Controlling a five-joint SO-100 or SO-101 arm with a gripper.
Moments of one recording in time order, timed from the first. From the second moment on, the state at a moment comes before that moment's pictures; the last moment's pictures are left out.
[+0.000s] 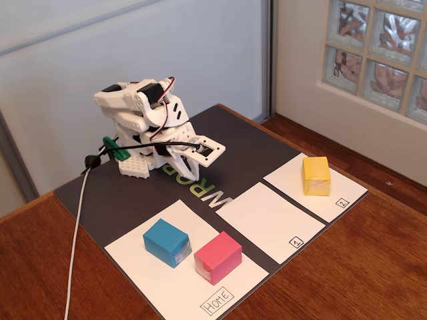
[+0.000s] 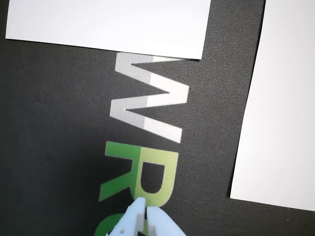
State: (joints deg) arm -4.0 188.3 173.7 81.1 86.8
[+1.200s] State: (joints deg) arm -4.0 188.3 173.7 81.1 86.8
